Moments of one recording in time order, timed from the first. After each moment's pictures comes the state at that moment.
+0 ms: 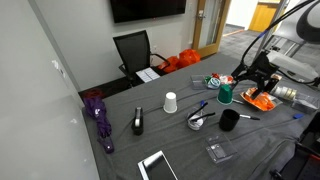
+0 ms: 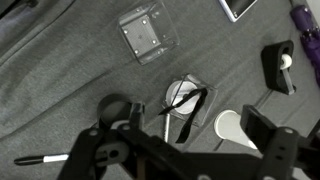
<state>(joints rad) 0.05 -0.34 0.08 -2.58 0.55 2.36 0.54</state>
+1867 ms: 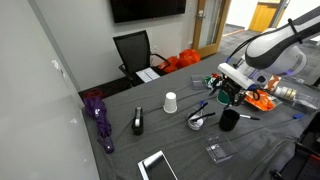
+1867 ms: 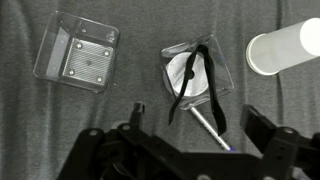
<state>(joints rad) 0.08 0.06 0.10 -2.44 0.75 2.66 1.14</state>
